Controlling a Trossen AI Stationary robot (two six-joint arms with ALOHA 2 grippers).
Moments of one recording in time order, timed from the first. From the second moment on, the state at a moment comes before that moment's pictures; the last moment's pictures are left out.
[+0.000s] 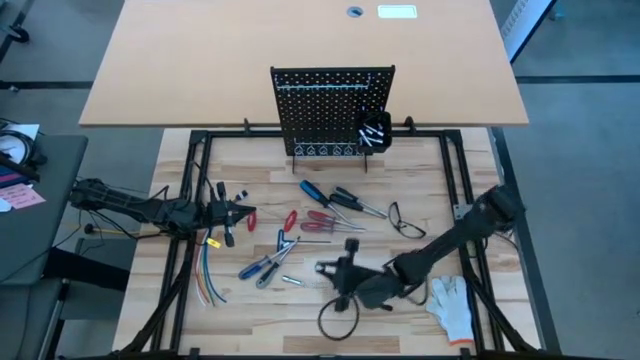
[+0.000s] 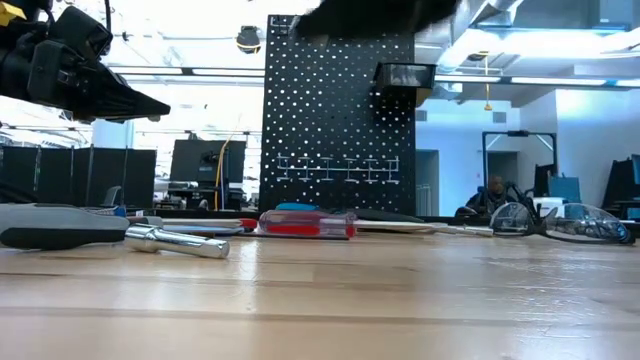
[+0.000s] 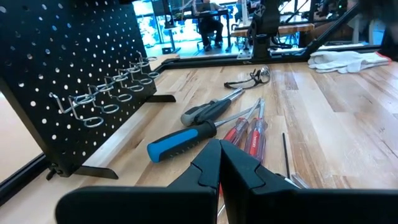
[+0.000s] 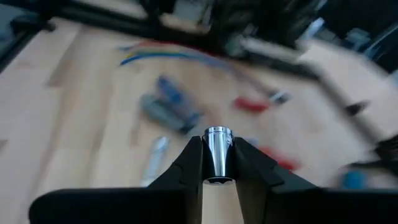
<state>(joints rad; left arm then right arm) -0.23 0.23 0.01 0.09 -0.52 0.08 0.54 1.81 1.14 0.22 0.82 -0.02</state>
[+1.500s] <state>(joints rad) -0.23 0.23 0.01 0.09 -0.52 0.08 -0.26 1.34 1.26 -0.55 0.52 0.26</state>
